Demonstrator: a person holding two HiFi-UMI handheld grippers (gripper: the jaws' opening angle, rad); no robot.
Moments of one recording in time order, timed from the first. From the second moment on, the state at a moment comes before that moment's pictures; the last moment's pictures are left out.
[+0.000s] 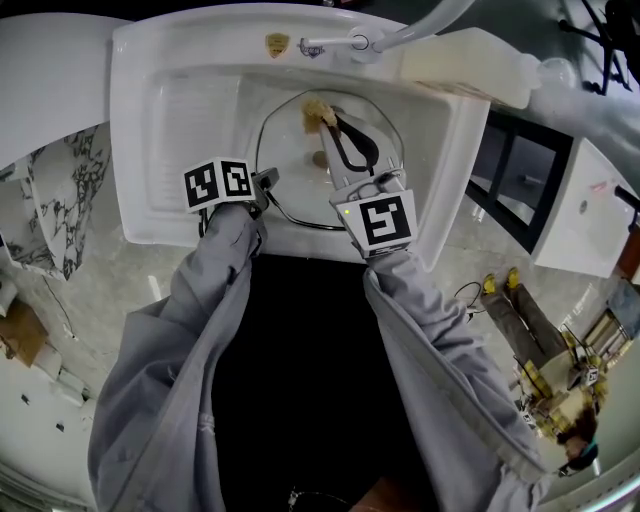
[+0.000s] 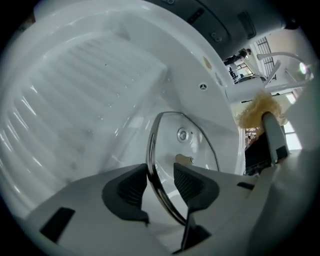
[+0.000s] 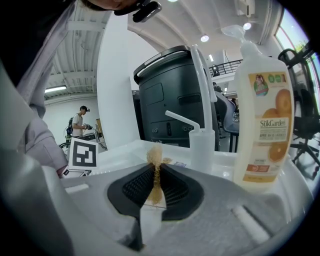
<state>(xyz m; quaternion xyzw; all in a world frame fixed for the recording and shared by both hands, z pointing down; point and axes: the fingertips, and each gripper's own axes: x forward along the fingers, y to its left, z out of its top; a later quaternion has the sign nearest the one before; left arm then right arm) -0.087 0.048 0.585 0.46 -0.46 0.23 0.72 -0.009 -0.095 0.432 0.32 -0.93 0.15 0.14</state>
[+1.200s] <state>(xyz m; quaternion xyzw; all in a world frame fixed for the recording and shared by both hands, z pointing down) -0.083 0.026 0.561 0.54 -0.47 0.17 0.68 -0.061 -0.077 0.568 0.11 -0.87 -0.14 0.46</state>
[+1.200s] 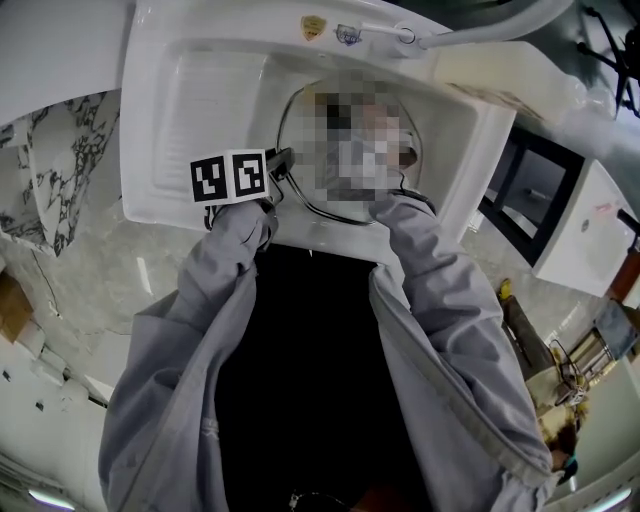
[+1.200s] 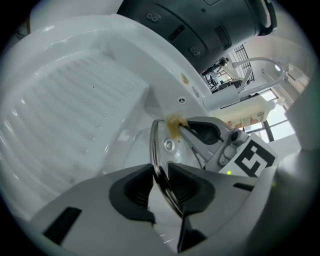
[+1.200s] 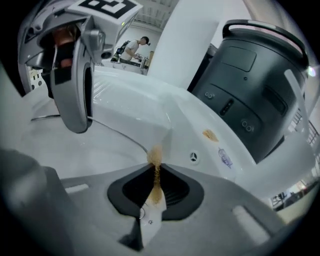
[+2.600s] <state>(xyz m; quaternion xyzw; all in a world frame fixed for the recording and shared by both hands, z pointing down) -0.088 0.034 0.560 0.56 -0.49 0.19 0.64 0.004 0.099 0.513 -0.22 -0.84 0.19 0.45</state>
